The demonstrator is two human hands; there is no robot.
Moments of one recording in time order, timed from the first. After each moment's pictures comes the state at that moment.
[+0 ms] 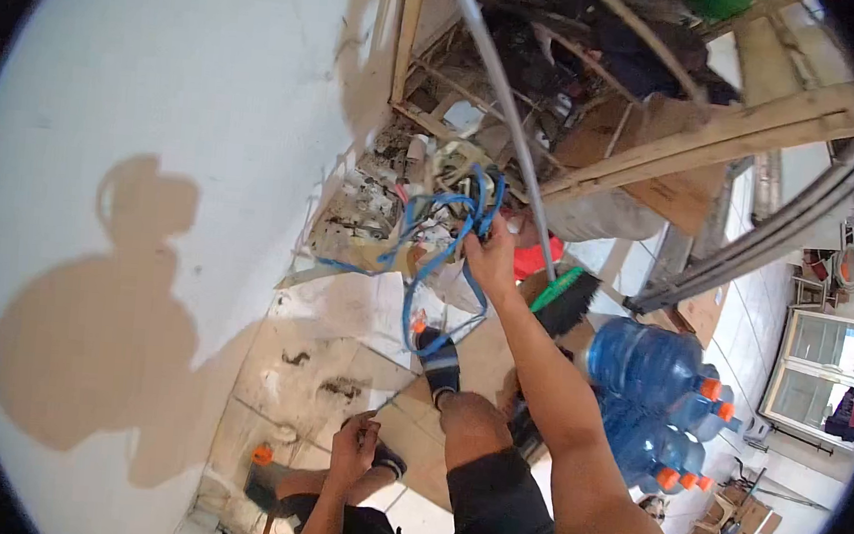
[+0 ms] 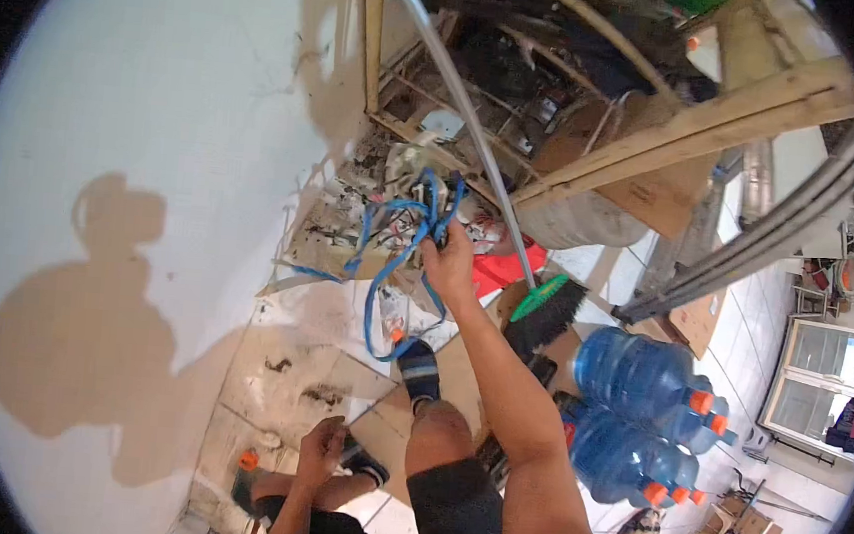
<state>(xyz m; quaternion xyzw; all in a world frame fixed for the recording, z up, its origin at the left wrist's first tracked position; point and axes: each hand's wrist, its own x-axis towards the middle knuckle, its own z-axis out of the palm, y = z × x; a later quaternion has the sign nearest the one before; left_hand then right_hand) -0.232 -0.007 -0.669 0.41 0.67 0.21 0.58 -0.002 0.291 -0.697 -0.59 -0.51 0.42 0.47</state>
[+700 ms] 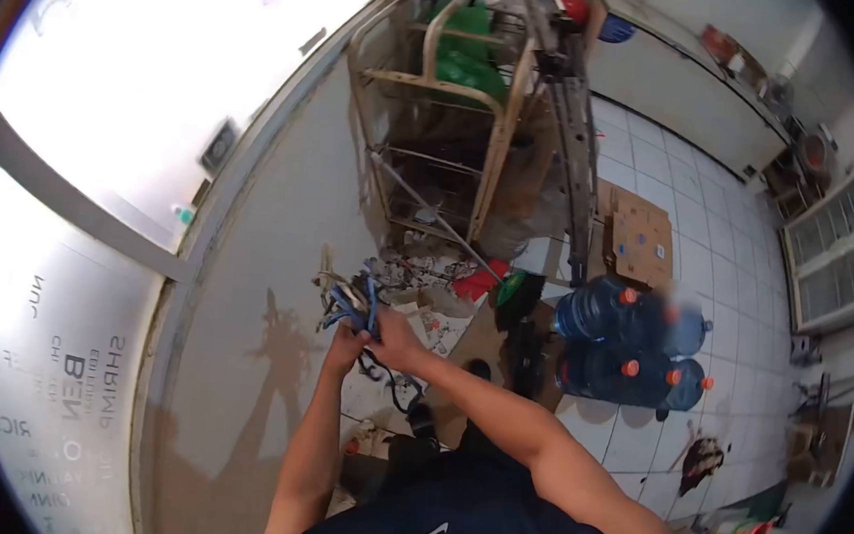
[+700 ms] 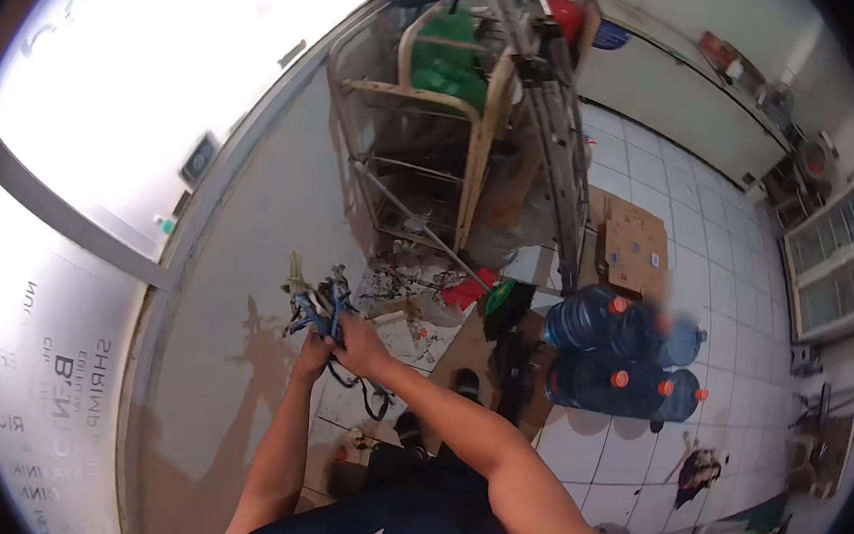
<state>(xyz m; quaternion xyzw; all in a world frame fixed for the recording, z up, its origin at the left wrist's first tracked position) -0.288 0.013 -0.230 0.44 0.40 0.42 0.68 -0.128 0.000 -0.163 -0.47 -0.67 0.39 0.42</state>
